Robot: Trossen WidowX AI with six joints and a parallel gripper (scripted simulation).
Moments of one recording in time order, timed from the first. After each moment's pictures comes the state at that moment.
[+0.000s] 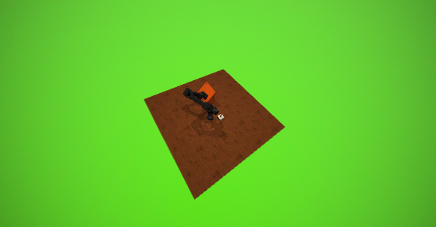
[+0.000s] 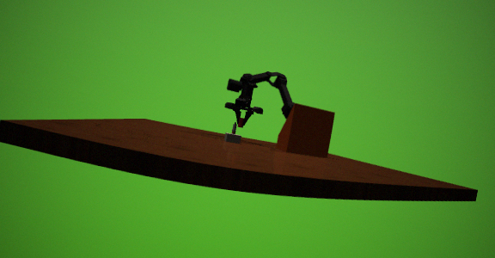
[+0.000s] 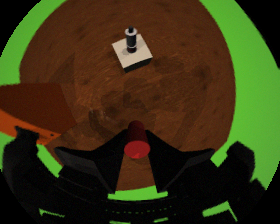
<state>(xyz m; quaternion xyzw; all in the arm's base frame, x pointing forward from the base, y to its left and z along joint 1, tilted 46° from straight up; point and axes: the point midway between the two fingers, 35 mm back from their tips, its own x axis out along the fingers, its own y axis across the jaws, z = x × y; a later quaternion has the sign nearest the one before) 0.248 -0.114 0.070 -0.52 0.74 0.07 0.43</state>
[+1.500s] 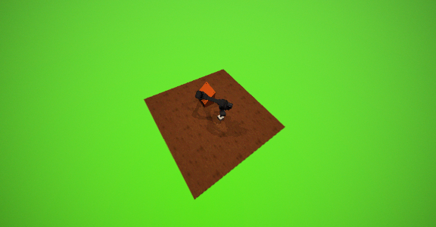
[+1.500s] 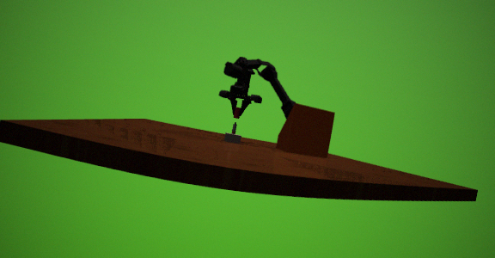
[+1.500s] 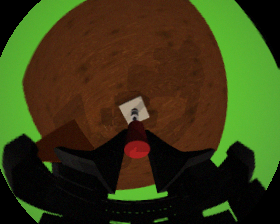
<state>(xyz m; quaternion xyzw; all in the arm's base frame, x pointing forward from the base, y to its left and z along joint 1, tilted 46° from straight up) 0.314 -0.006 0.005 -0.52 0.74 0.07 0.43</state>
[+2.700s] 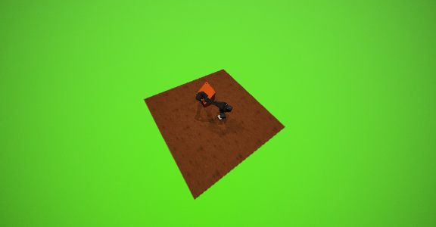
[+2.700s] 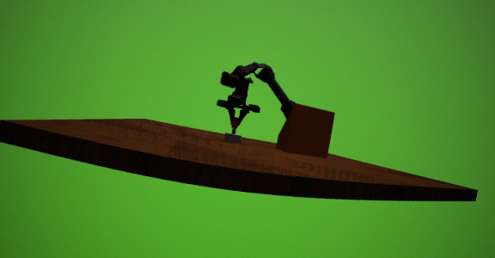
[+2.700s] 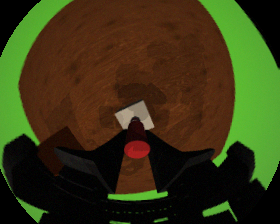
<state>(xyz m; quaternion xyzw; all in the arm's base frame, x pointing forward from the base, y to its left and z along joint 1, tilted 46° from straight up) 0.312 -0.033 -0.029 -0.52 0.74 0.07 0.43</state>
